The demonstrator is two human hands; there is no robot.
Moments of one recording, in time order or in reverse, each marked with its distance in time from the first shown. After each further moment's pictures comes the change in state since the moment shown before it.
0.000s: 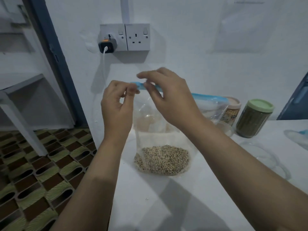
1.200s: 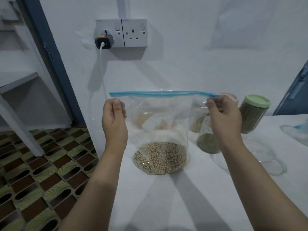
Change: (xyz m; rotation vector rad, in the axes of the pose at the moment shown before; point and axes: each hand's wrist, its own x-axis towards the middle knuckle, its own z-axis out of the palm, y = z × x) left_hand -0.034 -0.042 0.005 -0.323 0.094 -0.380; right_hand -0.082 0.090 -0.028 0.257 0.444 0.715
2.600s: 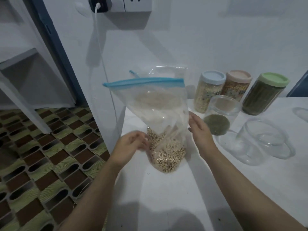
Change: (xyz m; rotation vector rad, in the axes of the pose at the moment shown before) left_hand -0.078 -0.067 -0.057 0.356 -0.536 -0.563; right_hand -0.065 0.117 0.035 0.122 -0.477 0.268
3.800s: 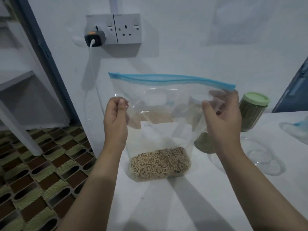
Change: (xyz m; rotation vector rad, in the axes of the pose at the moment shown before) left_hand 0.047 0.115 0.003 -0.348 0.400 0.510; right_hand -0.007 -0.144 -0.036 -0.001 0.428 -0.359
